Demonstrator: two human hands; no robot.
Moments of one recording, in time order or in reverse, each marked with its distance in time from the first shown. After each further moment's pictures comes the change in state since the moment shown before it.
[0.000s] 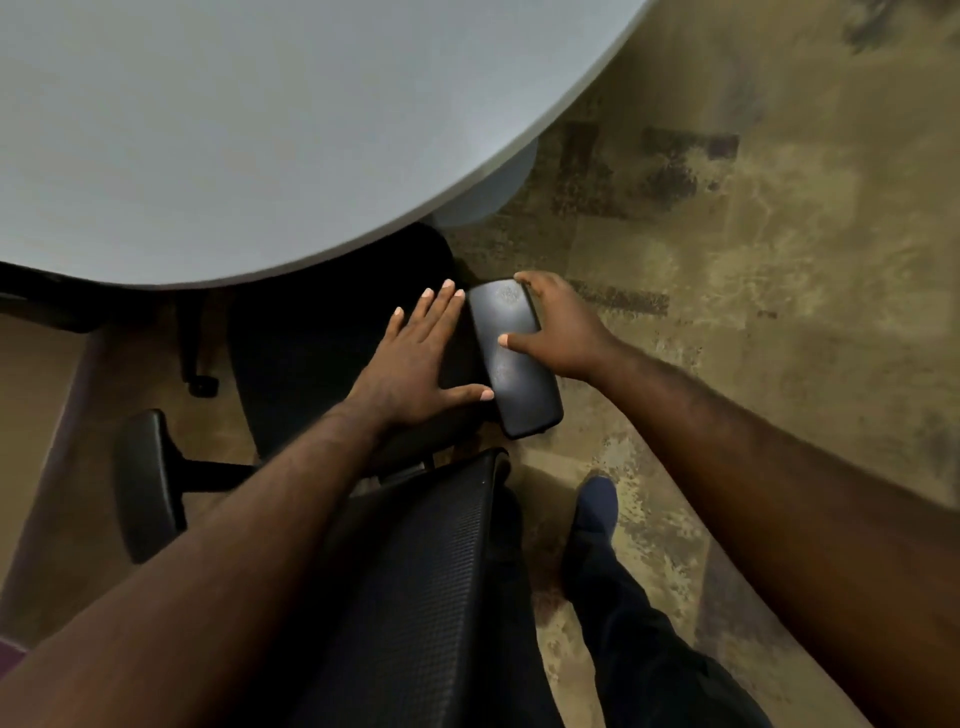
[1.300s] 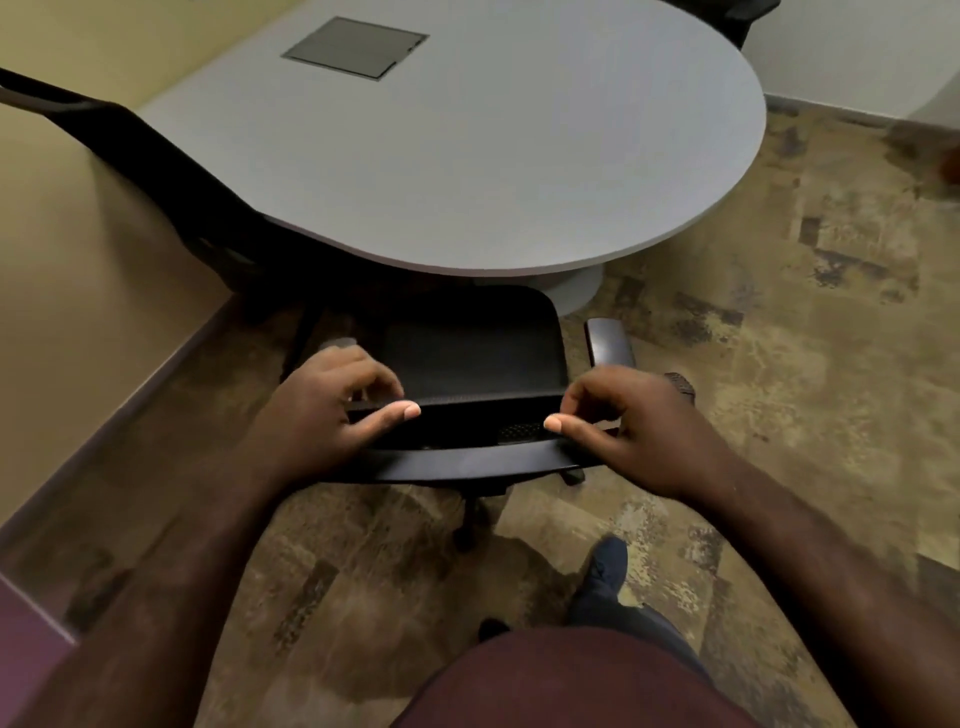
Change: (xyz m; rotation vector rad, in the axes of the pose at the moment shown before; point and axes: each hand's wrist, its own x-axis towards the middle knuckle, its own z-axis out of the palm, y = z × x) left_hand -0.463 -0.036 -0.112 -0.177 0.586 0.016; right_hand -0.346 -0.226 0.072 -0.323 0.048 -0.607
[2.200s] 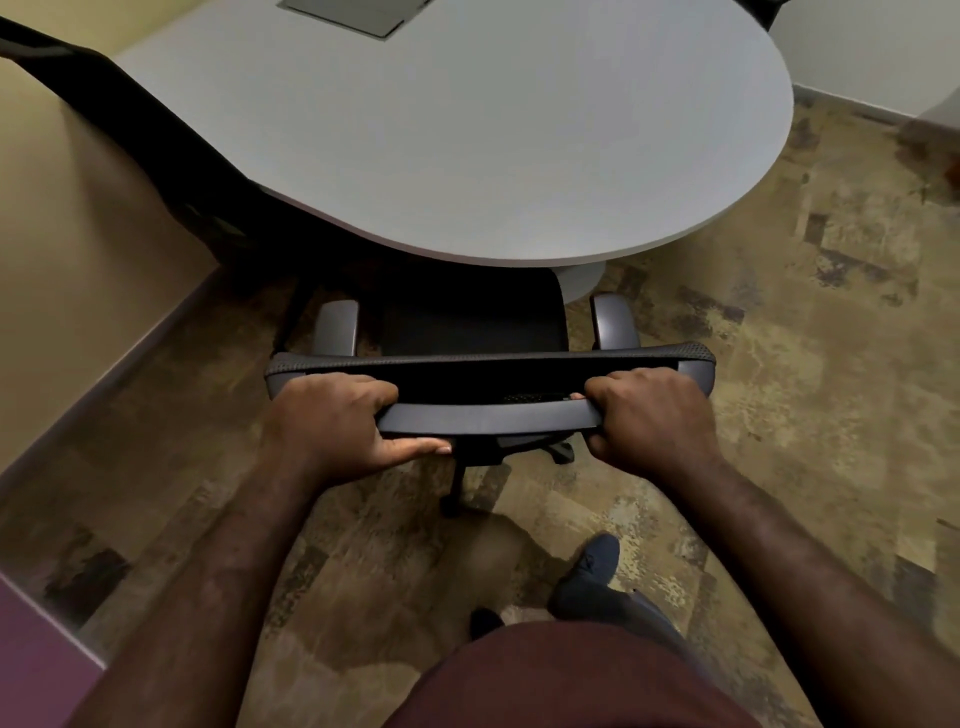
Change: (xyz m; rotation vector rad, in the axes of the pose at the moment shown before) left_hand 0.013 -0.037 0.027 0.410 0.078 0.019; right_hand 0.050 0.019 0.033 -0.794 -0.027 0.019
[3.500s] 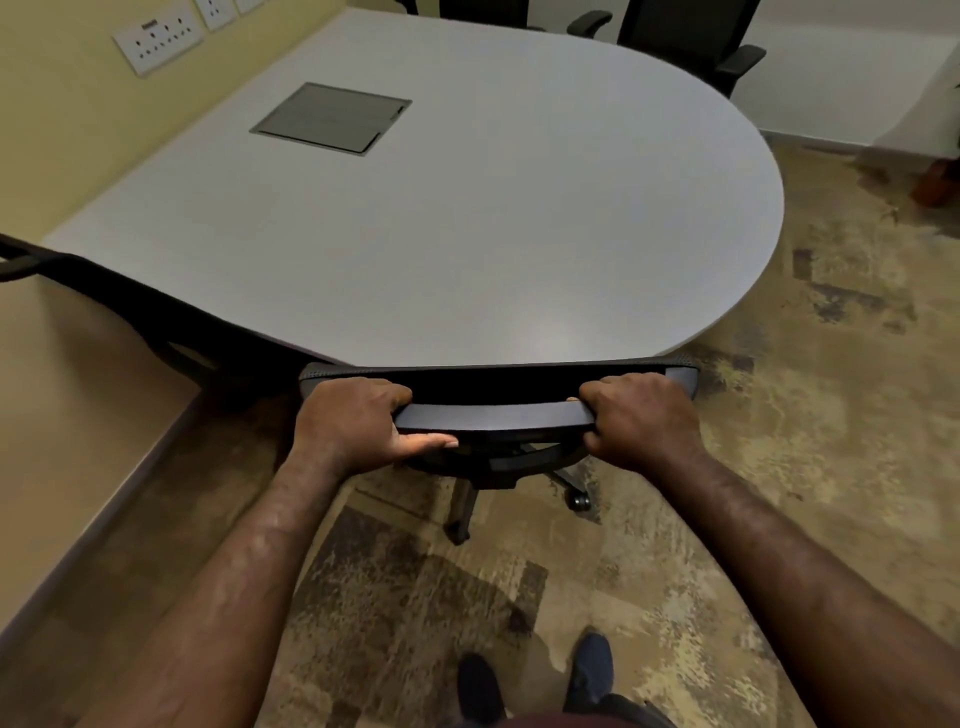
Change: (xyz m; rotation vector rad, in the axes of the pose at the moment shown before) left_hand 0.219 -0.153 0.034 0.031 -0.022 0.101; right_hand 0.227 0.033 0.018 -0.043 -0.086 0.135
